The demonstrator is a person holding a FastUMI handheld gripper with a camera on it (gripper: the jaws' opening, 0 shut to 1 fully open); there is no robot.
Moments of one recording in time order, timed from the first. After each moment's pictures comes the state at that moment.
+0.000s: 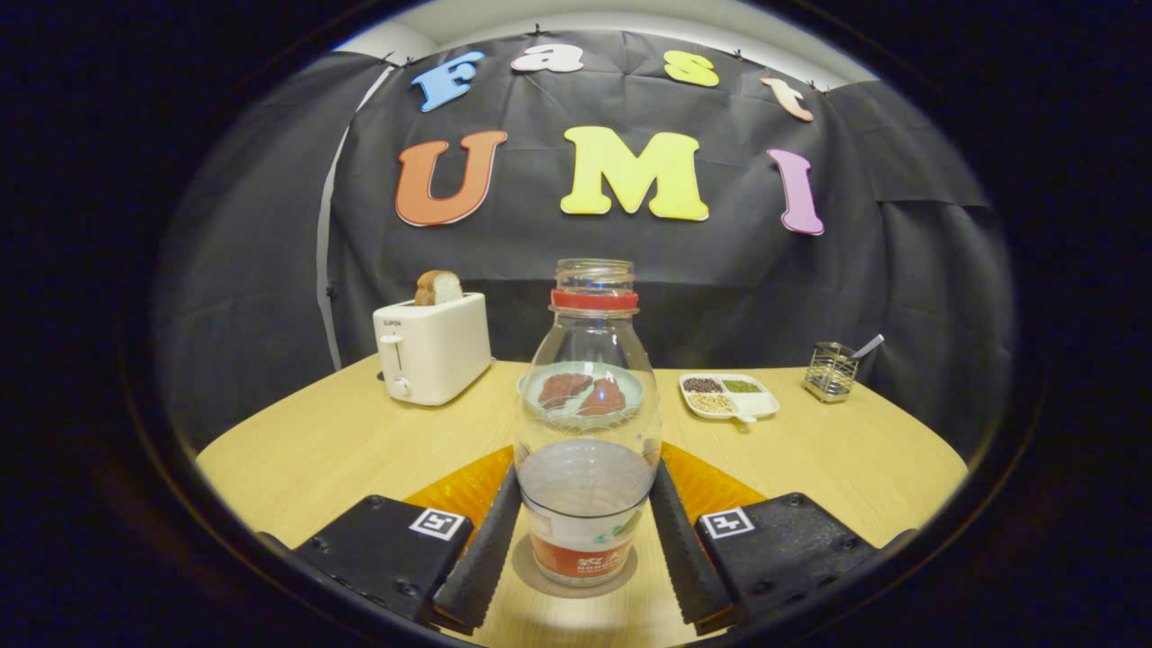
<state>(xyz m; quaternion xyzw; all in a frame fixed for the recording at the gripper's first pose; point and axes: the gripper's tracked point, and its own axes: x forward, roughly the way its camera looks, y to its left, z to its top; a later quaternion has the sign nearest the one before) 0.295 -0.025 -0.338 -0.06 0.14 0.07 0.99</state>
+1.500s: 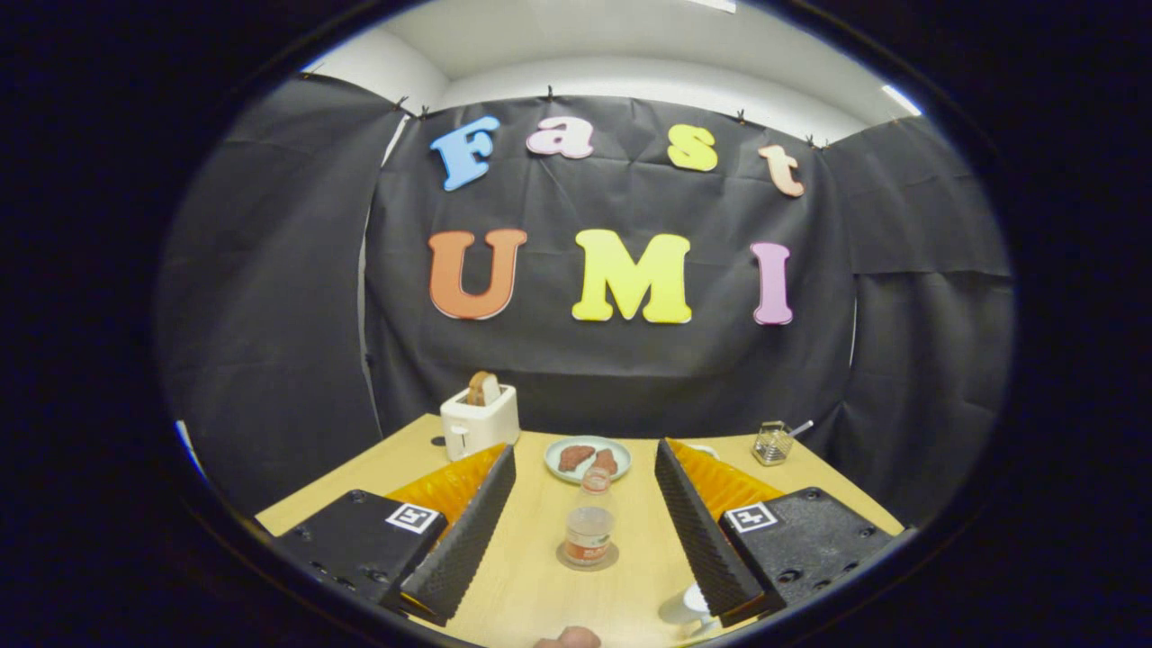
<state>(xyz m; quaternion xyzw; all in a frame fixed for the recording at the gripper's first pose) 0.135 0.002 -0.104 -0.06 0.06 0.07 0.99</state>
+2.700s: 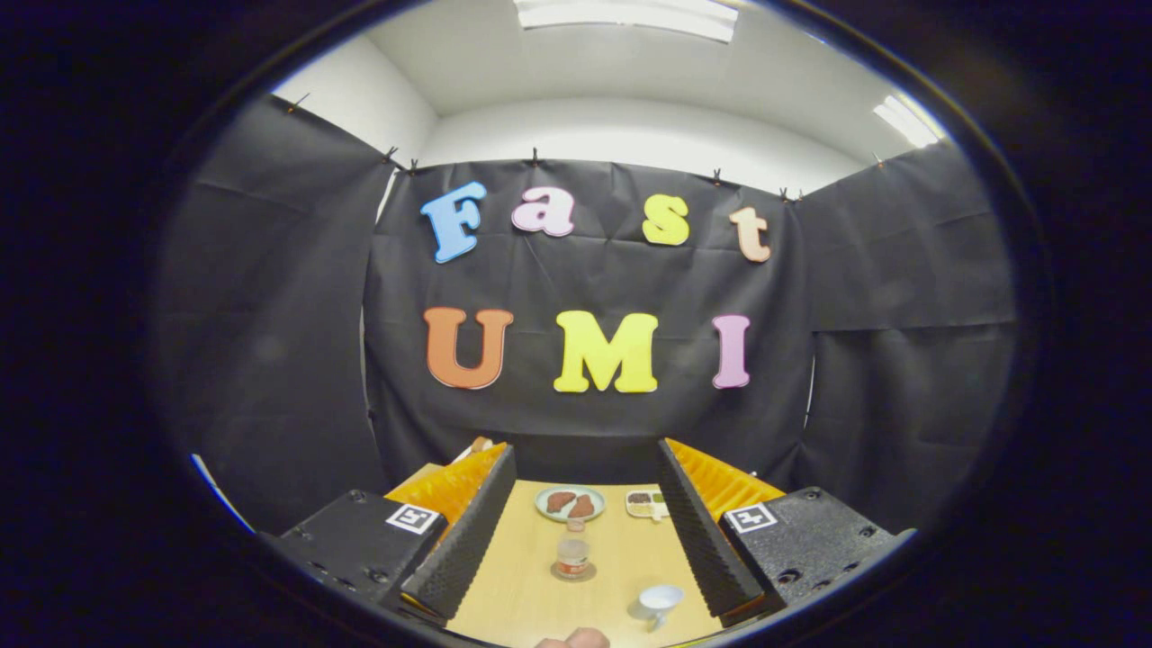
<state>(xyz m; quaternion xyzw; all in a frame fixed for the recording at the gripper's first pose) 0.038 -0.011 0.037 -0.06 0.01 0.04 1.00</state>
